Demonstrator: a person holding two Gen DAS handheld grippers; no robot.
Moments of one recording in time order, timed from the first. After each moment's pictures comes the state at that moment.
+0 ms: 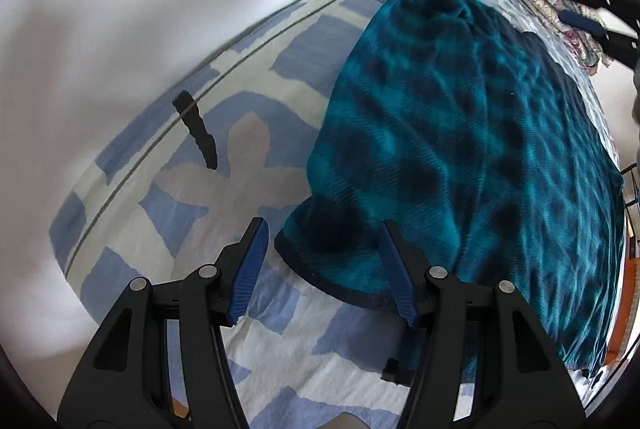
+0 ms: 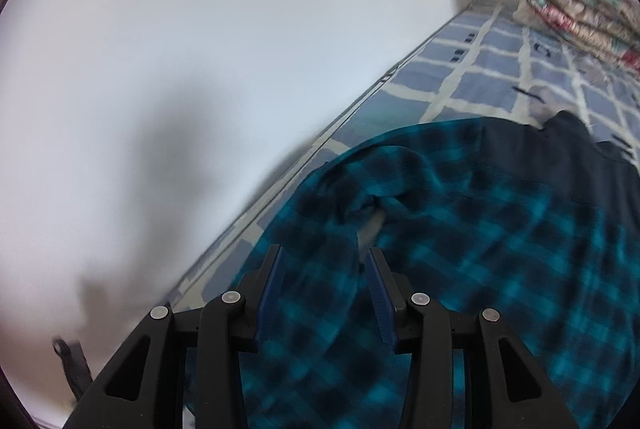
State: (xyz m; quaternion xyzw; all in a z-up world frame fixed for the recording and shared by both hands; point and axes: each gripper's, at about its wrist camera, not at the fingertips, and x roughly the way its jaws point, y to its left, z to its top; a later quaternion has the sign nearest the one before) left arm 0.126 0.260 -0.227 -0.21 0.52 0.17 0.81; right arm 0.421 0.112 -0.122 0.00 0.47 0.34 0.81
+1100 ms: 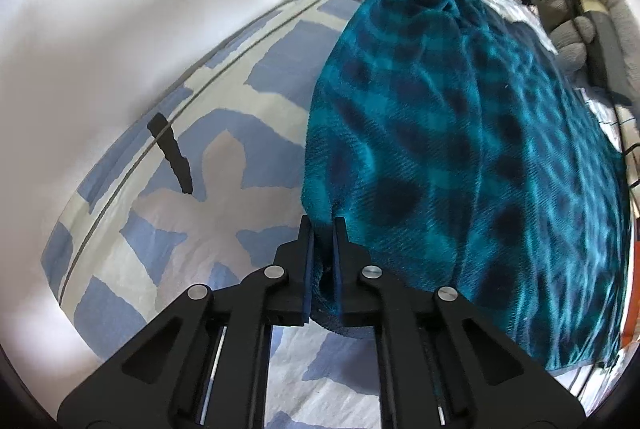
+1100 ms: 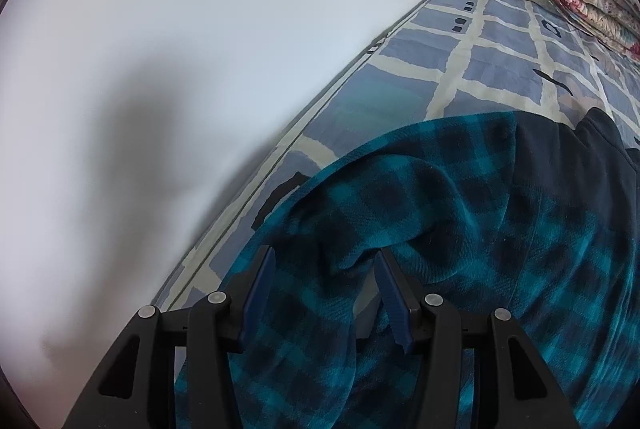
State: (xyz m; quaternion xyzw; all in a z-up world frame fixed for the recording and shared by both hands) left arm 0.144 0.250 -0.228 -0.18 0.50 0.14 0.83; right arm 0.498 0.187 -0.178 -0.03 0.52 0.29 0.80
